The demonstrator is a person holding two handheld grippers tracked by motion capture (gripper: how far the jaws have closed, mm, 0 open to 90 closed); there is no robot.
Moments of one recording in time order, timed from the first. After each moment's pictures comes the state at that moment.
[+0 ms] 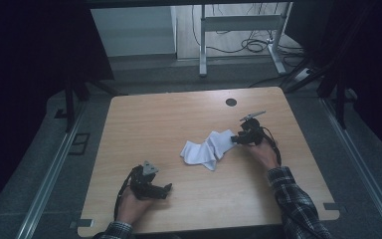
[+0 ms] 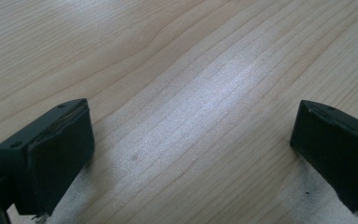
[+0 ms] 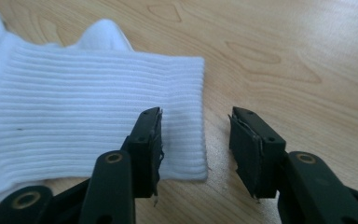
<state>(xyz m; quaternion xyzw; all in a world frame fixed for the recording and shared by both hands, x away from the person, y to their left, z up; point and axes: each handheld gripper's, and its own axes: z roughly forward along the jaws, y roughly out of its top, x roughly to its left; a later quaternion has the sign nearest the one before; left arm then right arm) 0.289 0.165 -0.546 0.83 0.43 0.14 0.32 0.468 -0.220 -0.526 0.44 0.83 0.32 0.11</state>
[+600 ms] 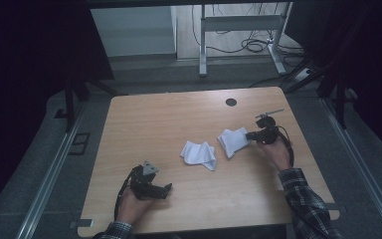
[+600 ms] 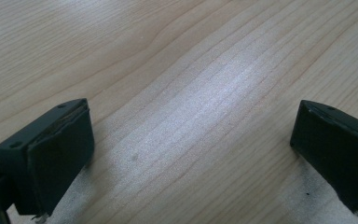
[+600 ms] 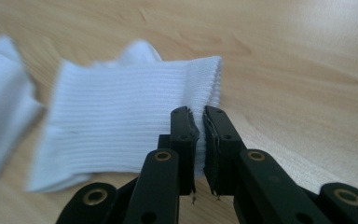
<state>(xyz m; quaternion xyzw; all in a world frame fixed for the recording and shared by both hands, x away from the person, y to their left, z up) 0.289 0.165 -0.546 0.83 0.43 0.15 0.32 0.459 -0.265 -0.499 0.49 0.80 0.33 0.08</state>
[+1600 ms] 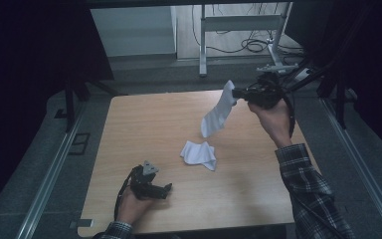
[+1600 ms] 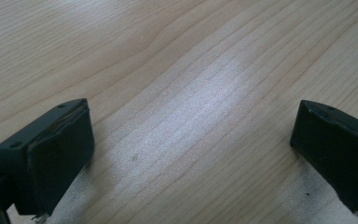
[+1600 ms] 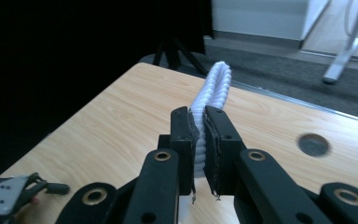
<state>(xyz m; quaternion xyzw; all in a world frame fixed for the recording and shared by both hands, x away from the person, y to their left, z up) 0.289 0.165 -0.546 0.83 0.43 0.15 0.32 0.435 -0.218 -0.318 0.41 0.75 0.50 0.12</state>
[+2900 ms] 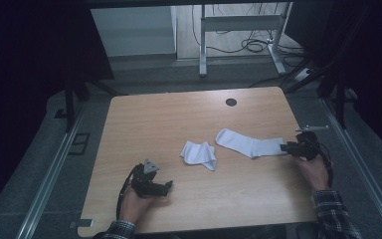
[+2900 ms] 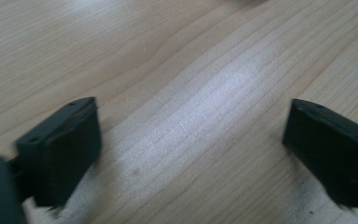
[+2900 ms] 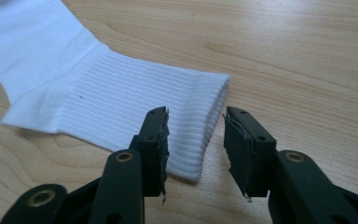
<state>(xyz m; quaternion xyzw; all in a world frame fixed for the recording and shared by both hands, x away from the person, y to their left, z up) 0.295 0.162 -0.541 0.83 0.44 0.15 0.32 0.400 -0.376 -0.512 0.53 0.77 0.32 0.16</state>
